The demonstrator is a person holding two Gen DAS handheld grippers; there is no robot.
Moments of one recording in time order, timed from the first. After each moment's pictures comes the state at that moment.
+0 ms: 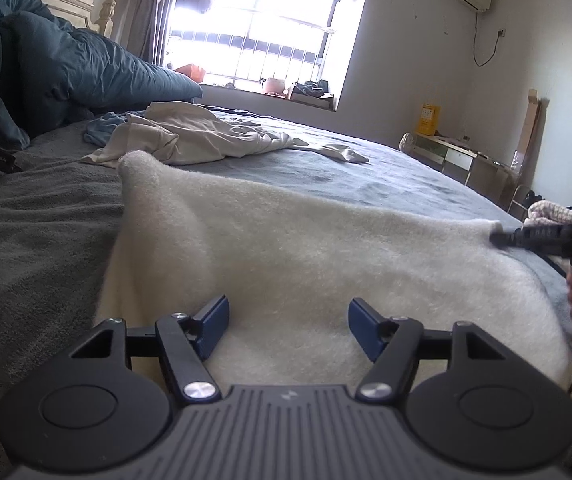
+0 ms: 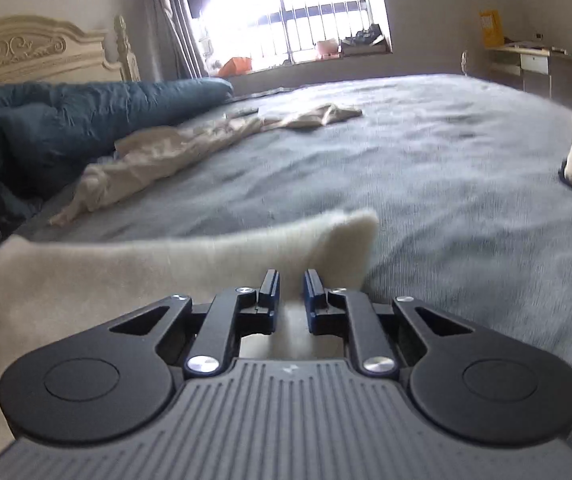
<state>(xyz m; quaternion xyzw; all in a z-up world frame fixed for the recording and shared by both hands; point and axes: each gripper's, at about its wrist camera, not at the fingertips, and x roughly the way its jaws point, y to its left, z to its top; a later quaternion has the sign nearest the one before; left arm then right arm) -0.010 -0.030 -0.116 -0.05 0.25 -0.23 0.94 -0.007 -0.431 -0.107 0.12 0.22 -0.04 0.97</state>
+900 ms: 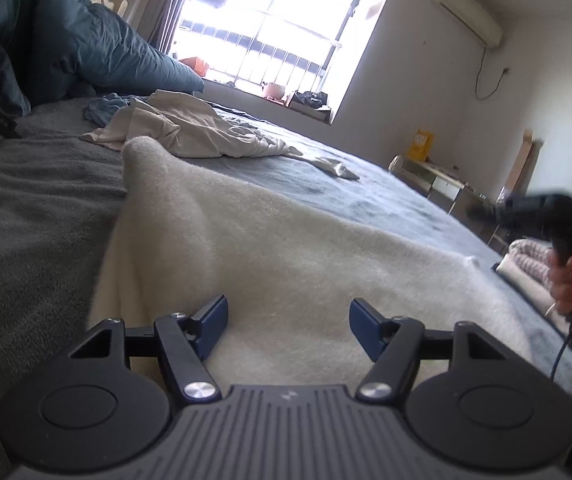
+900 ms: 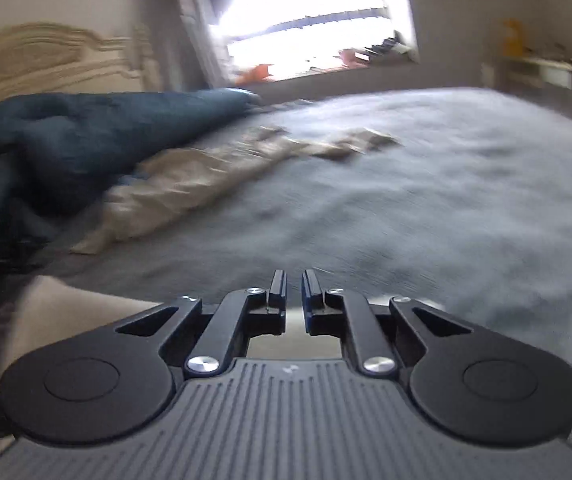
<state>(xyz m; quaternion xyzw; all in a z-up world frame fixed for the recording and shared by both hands) -0.007 -0.007 -0.121 -0.13 0.25 -0.25 0.92 0.024 -0.389 -0.050 0.11 0.22 0.03 0.97</state>
